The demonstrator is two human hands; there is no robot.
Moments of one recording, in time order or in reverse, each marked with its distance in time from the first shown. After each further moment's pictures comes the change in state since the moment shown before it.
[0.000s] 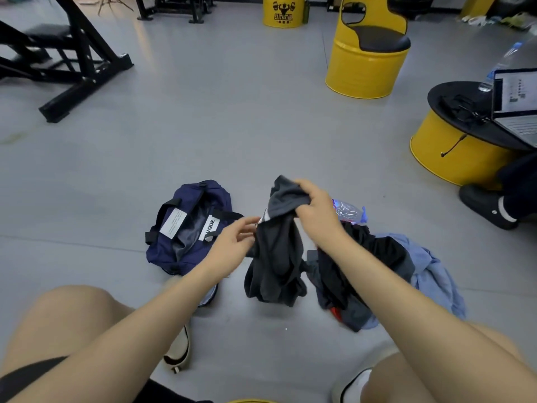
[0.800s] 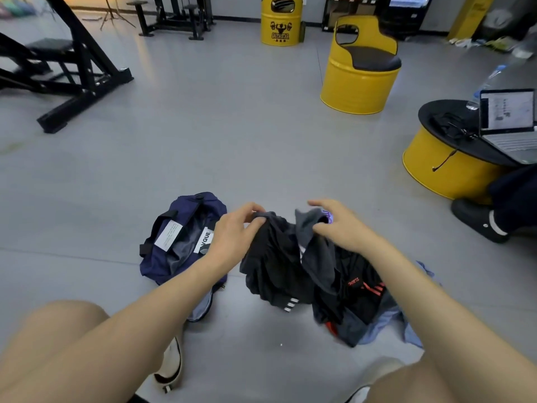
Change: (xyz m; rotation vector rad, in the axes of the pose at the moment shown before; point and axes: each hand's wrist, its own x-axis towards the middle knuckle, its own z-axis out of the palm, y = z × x) left_hand 0.027 0.046 0.003 0.352 0.235 0.244; right_hand 0.015 0.017 -0.074 -0.490 -0.250 0.156
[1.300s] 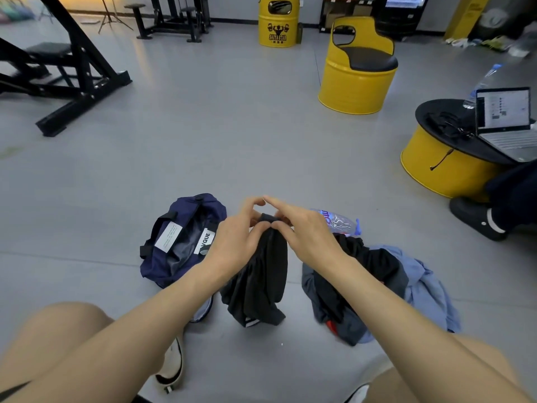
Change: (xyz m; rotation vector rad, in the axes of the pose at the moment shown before) left_hand -0.018 0.024 -0.009 0.073 -0.035 0.176; right_hand -0.015 -0.052 0.051 -0.117 0.285 -0.494
